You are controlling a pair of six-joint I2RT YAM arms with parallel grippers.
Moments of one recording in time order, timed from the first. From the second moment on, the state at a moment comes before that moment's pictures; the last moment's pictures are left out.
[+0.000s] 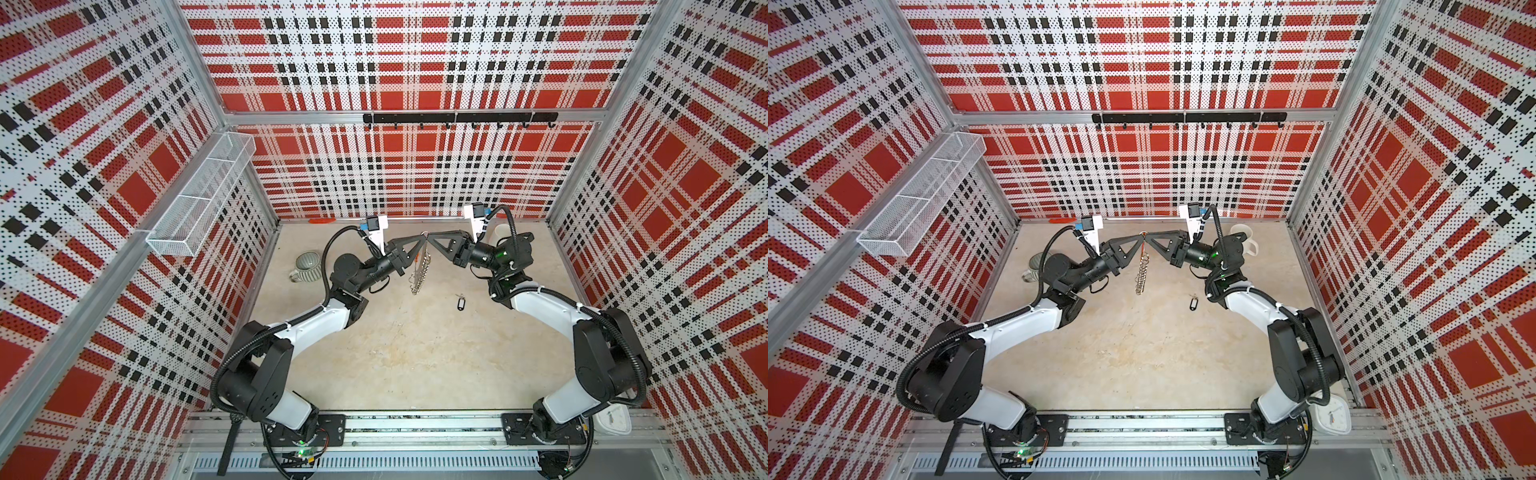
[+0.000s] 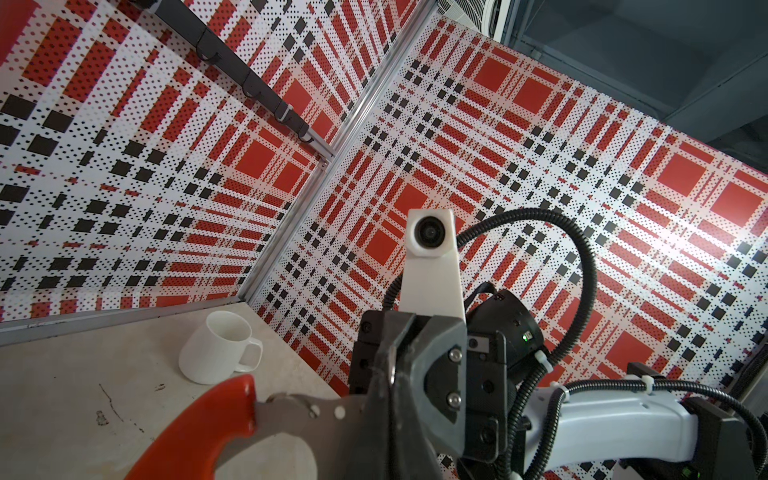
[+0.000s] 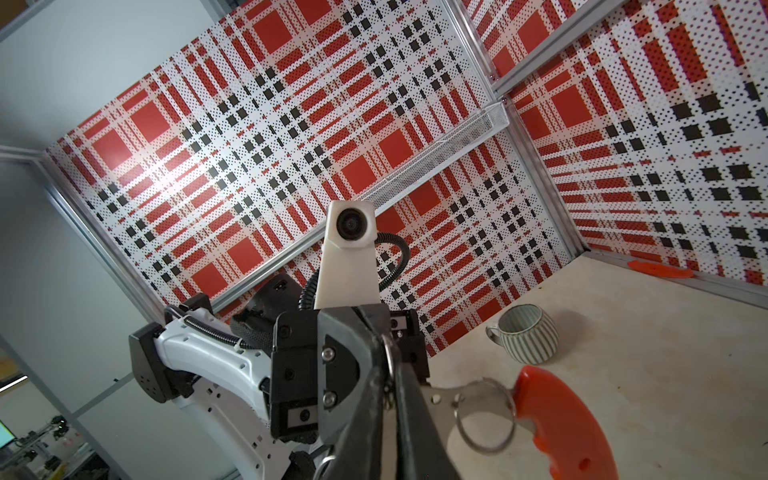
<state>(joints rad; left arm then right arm) -0.53 1.52 0.88 1.05 0.52 -0.84 0.39 1.59 1.00 1.05 -0.91 0.93</state>
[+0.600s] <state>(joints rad) -0.51 1.48 0.87 0.88 0.52 -0.60 0.40 1.54 1.18 0.40 -0.86 0.45</state>
